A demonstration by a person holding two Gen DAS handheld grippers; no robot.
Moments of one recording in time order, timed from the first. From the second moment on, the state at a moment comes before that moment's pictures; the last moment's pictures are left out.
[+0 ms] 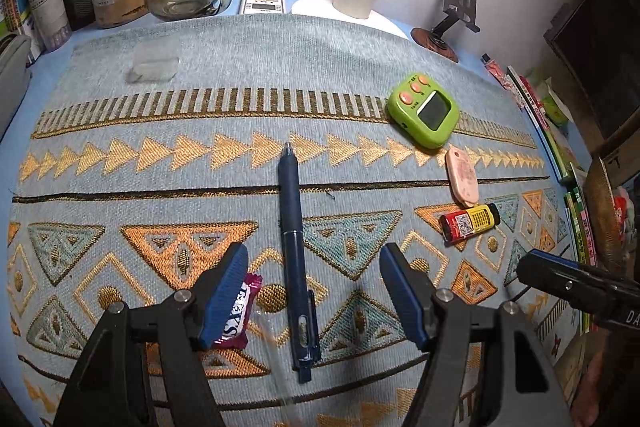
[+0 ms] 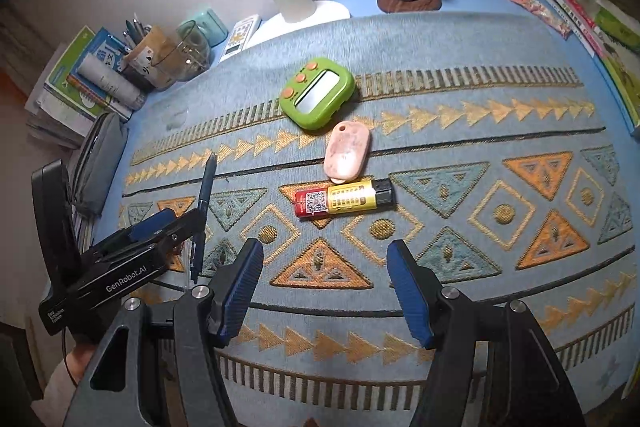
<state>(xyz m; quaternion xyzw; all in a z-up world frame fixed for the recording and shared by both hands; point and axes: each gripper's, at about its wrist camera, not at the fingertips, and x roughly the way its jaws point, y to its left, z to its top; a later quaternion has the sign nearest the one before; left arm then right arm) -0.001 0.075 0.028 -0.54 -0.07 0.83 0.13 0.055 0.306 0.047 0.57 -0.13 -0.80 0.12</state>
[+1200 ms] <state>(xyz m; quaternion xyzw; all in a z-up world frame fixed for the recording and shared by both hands) 0.001 0.102 0.020 -0.49 0.04 0.86 0.15 0.041 0.301 0.010 0.55 -0.06 -0.83 -0.01</state>
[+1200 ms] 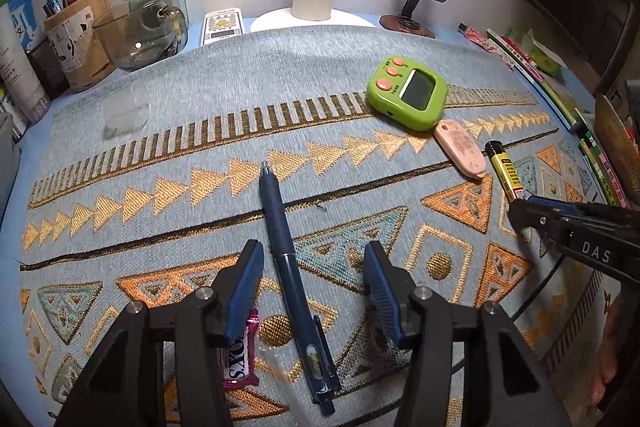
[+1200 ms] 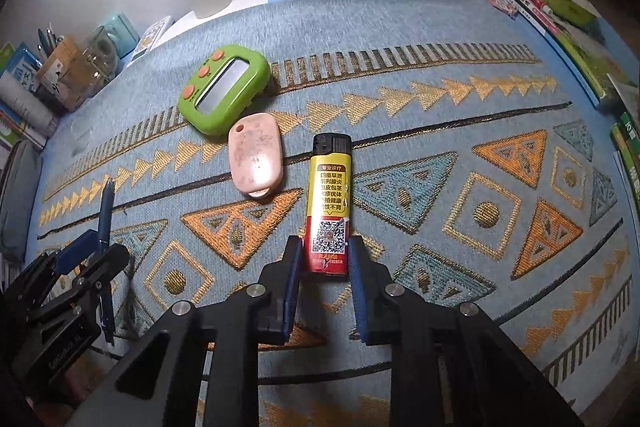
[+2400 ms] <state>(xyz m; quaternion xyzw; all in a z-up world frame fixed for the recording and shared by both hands) 0.051 0.198 0.114 -0.44 0.05 0.88 0.17 0.078 0.385 0.092 0.50 -0.12 -0.86 0.05</state>
